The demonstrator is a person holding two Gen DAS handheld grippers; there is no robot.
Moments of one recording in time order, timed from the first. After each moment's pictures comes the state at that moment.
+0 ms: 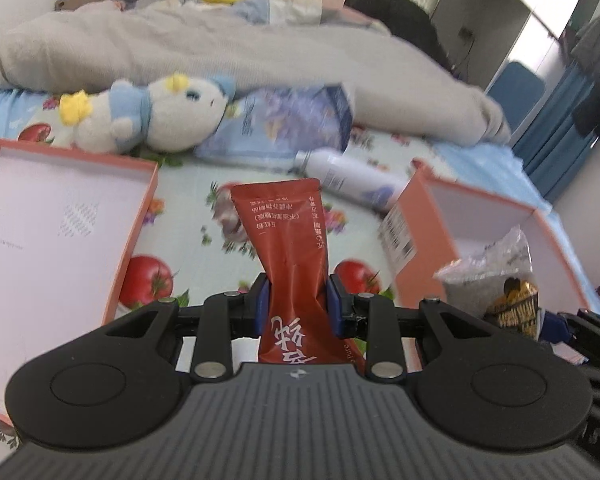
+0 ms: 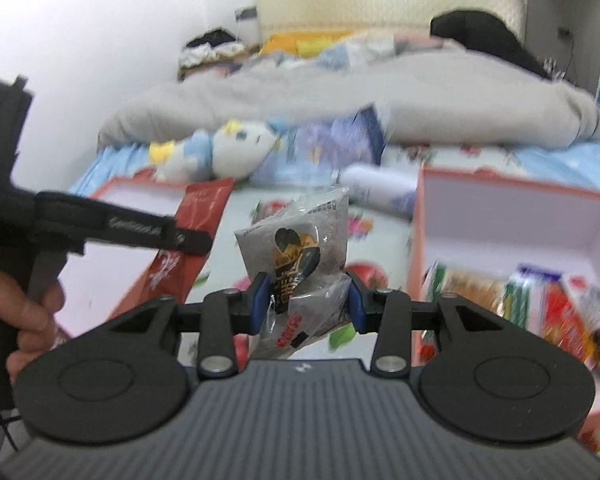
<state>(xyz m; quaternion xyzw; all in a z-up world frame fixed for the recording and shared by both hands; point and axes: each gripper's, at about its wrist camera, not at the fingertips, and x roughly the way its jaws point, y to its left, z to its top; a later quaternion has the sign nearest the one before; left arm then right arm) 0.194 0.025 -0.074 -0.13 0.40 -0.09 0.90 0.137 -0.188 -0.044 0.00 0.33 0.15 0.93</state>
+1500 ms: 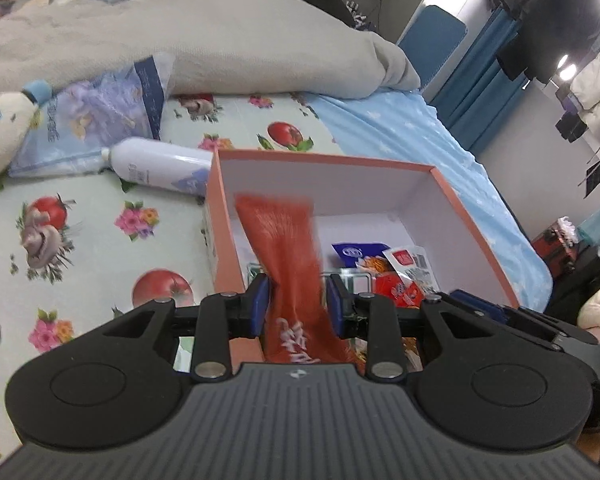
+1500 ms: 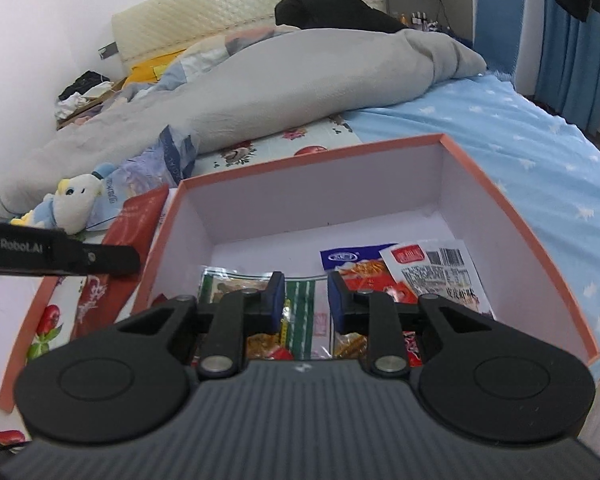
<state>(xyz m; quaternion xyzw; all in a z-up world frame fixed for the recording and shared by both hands) 0.254 -0.171 -0.071 -0.09 0.44 -0.21 0.87 0.167 -0.363 -0.074 0.09 0.36 -0.01 0.93</state>
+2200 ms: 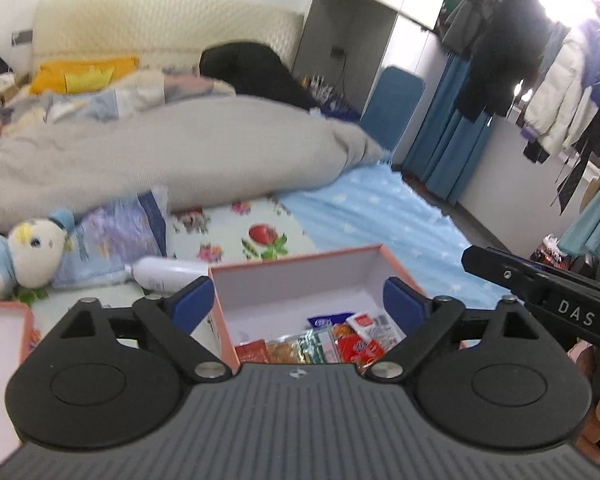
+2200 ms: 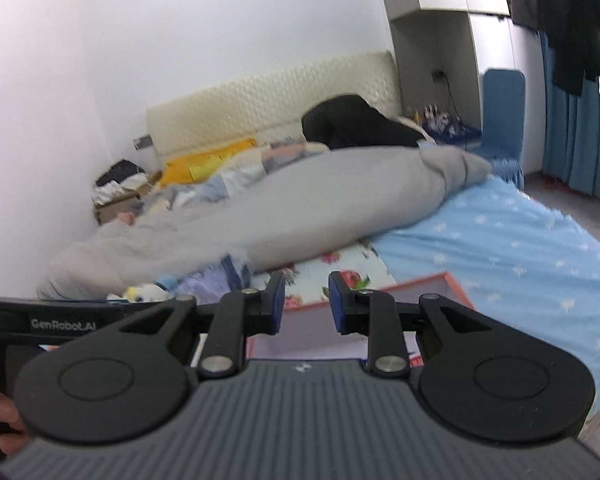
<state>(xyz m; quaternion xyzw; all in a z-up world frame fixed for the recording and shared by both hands) 0.181 -0.149 0.080 -0.06 0.32 -0.23 0.92 0.104 -0.345 0.082 0.10 0.21 0.01 0.97</state>
